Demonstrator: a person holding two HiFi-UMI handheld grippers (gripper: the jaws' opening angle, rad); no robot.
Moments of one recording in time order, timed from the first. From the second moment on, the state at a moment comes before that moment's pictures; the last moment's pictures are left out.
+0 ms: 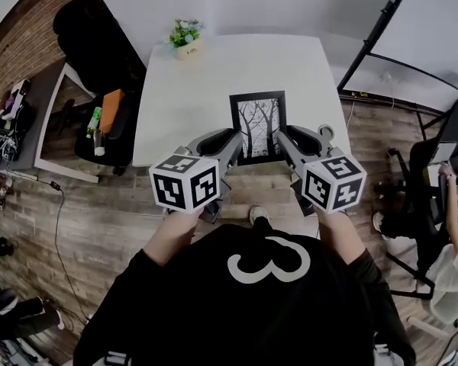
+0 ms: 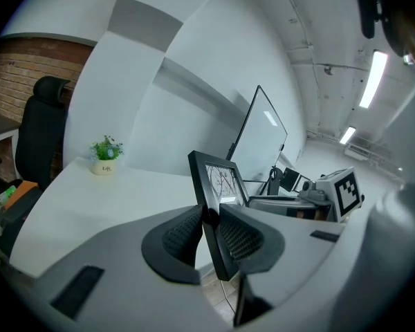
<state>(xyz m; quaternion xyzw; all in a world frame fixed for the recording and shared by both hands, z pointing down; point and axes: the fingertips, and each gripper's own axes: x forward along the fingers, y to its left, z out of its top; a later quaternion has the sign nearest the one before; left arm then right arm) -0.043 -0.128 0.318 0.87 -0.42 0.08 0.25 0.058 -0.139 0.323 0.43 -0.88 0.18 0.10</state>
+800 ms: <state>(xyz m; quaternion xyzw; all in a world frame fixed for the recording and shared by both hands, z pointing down) -0.065 -0.047 0.289 0.88 -0.41 0.06 0.22 0.037 -0.057 0.293 0.46 -0.88 0.14 0.07</state>
